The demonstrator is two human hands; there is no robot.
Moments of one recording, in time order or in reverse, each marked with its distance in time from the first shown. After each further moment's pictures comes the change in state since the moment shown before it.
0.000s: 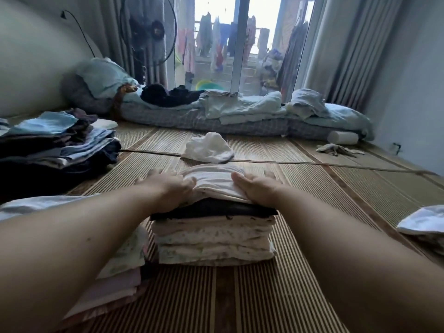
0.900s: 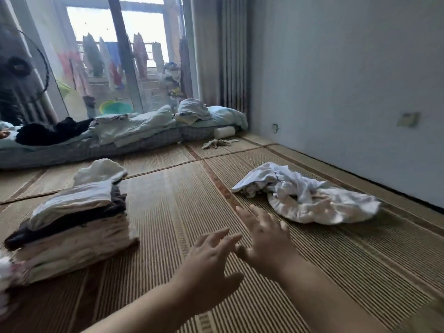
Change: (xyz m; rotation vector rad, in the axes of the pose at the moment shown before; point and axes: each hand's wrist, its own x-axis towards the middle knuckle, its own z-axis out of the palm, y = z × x) left_hand -0.261 0.301 0.120 0.014 -0.041 0.858; right_hand -0.317 0.254 -0.062 -0.179 0.465 0.024
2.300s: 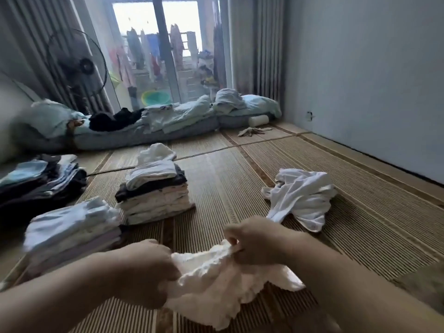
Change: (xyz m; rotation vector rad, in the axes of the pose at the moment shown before) left_hand -0.204 -0.047 -0.133 0.463 -0.533 0.100; right_hand -0.072 -0.136 -0.043 -0.110 -0.378 -0.628
